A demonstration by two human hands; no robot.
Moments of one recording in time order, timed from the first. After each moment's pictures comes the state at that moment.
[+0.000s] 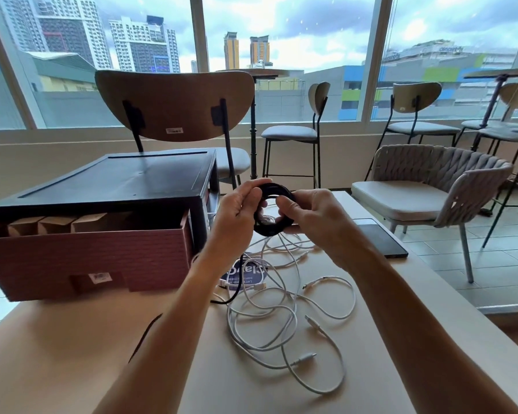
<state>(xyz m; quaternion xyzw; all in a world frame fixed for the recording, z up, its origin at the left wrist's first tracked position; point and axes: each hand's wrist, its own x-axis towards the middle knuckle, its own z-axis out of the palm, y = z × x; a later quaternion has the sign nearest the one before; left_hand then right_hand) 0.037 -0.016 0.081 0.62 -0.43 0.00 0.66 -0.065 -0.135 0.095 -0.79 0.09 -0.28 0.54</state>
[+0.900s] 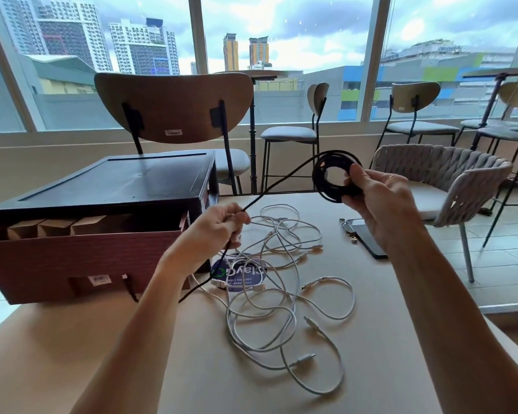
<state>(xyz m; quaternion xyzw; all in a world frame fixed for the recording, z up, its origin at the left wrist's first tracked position) 0.063 0.015 0.082 0.73 -0.40 -0.17 0.53 -0.098 -0.187 0.117 -0.56 0.19 -0.44 0.68</state>
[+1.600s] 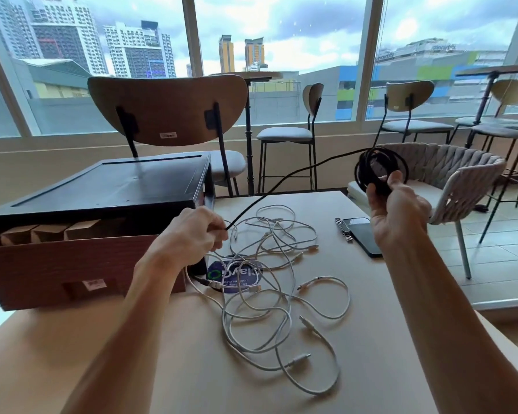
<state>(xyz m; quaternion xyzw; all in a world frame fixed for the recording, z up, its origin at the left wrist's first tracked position) 0.072 0.033 0.092 0.86 -0.42 0.01 0.28 -0.107 -0.200 0.114 -0.23 0.23 -0.55 0.77</state>
